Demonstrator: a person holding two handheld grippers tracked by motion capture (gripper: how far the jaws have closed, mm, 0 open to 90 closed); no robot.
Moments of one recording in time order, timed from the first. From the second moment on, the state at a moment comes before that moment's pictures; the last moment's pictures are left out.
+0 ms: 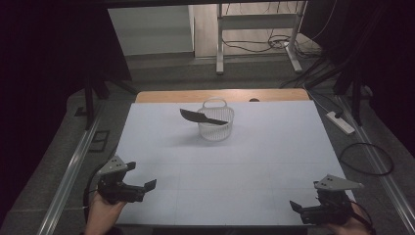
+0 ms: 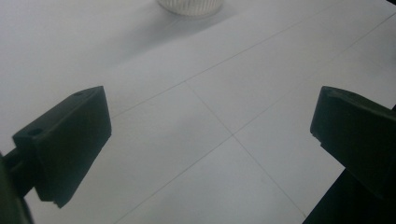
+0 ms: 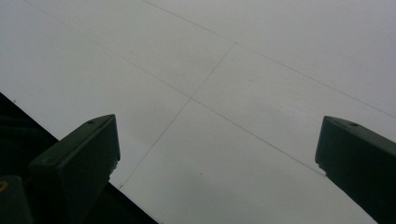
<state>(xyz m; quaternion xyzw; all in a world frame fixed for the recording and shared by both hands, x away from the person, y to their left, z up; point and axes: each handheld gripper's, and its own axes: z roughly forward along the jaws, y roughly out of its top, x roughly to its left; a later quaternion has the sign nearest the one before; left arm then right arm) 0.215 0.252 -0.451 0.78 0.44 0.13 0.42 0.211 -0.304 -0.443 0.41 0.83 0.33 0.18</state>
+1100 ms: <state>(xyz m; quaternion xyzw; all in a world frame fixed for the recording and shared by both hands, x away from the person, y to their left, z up) 0.183 0.267 -0.455 0.78 0.46 0.14 0.41 0.212 -0.304 -0.443 0.42 0.83 0.33 0.18</state>
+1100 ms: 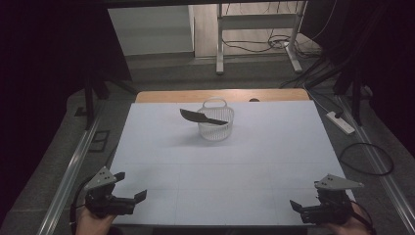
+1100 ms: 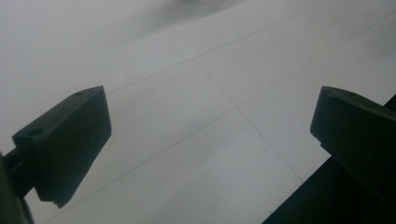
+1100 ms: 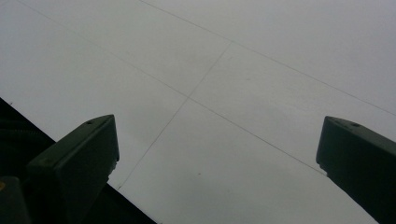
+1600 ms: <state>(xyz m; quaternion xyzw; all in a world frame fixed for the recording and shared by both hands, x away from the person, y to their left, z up) 0.173 0.273 -0.458 0.77 0.47 0.14 0.40 0.212 -0.305 -0.443 0.42 0.83 0.32 0.18</state>
